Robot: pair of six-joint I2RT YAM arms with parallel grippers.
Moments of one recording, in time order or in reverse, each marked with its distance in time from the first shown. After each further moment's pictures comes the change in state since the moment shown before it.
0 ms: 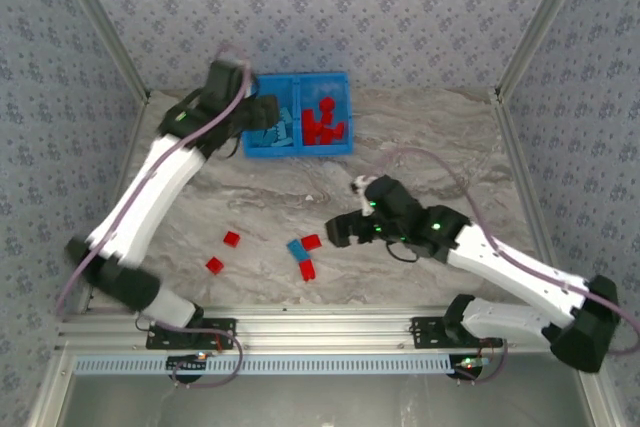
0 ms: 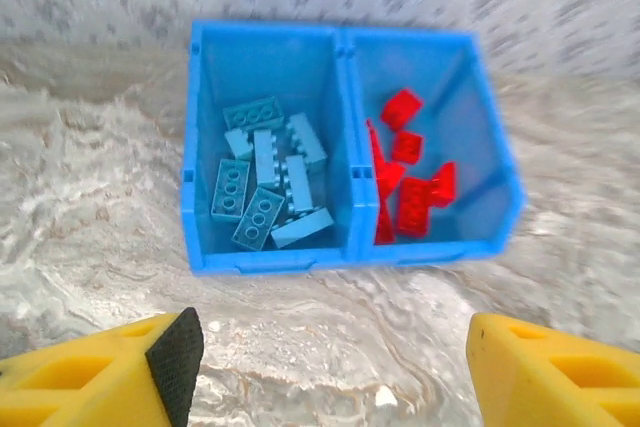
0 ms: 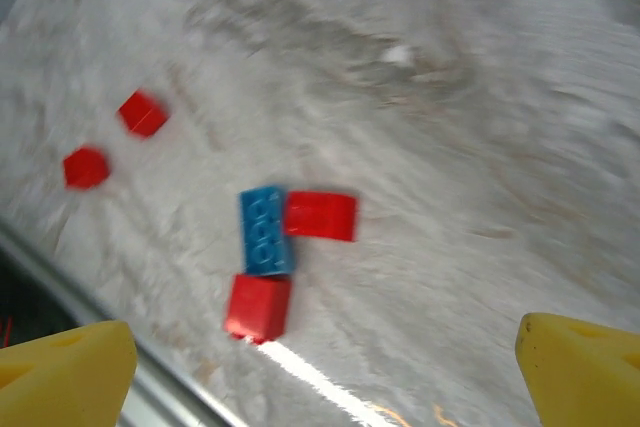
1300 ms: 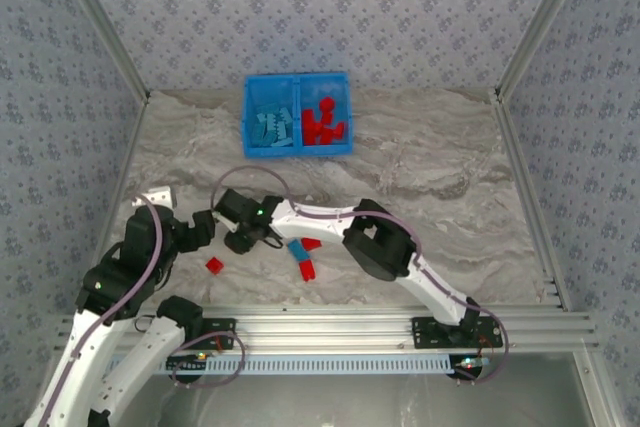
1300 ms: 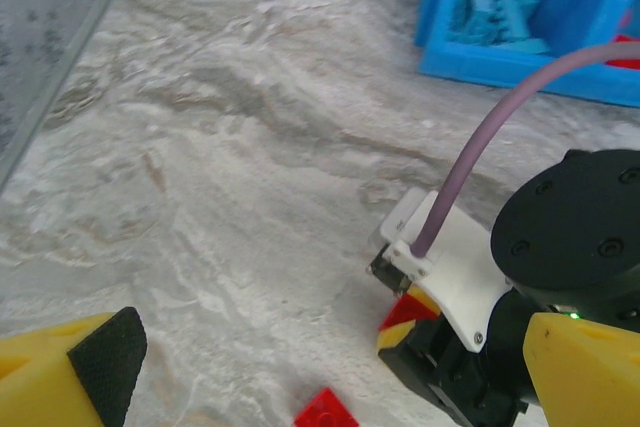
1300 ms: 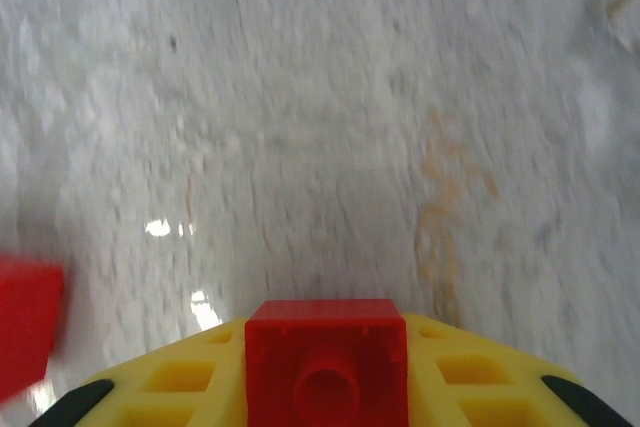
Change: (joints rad) left arm 0.087 -0.931 -0.824 -0.140 -0.120 -0.008; right arm 0.203 1.193 0.880 0.075 -0.016 -0.348
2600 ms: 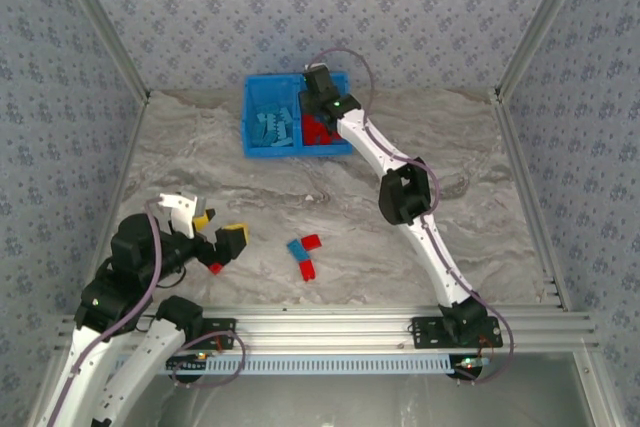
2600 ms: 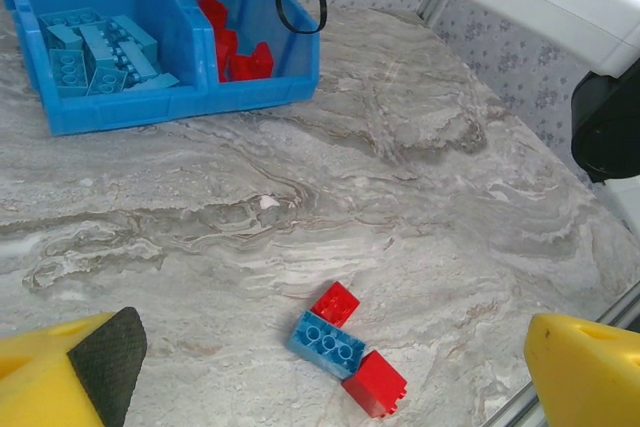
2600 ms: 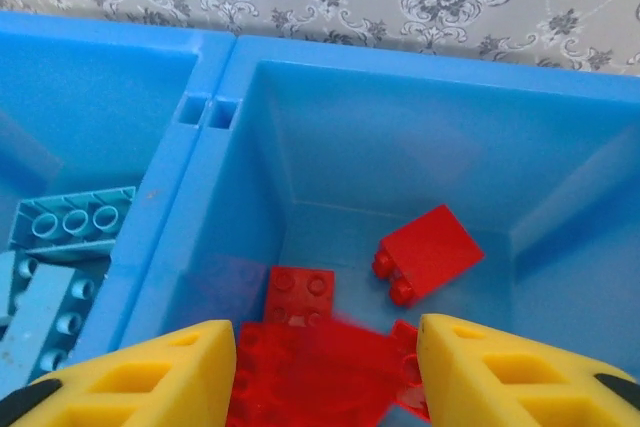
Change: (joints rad) left arm 0.000 -0.097 -0.064 0.230 0.605 0.132; right arm -0.597 0.350 0.806 -0.044 0.276 0.074
